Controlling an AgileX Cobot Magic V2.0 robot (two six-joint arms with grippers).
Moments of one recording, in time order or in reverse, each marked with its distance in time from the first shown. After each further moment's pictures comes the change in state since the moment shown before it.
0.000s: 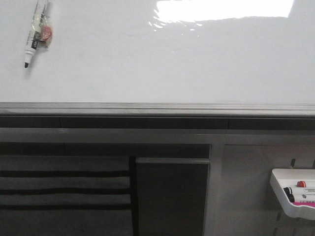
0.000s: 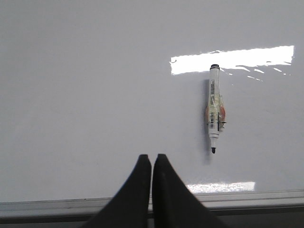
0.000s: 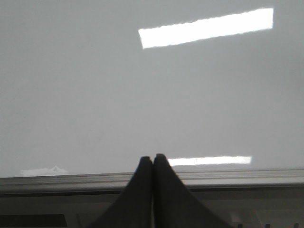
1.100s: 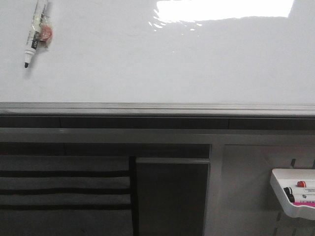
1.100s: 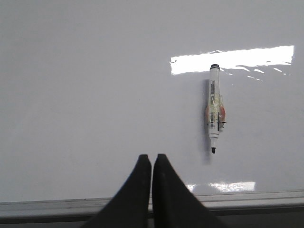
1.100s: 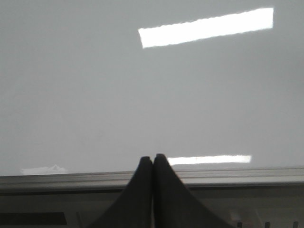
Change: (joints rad) left arm 0.000 0.000 0.000 0.000 0.000 0.000; right arm 0.000 0.000 0.000 0.000 0.019 -0.002
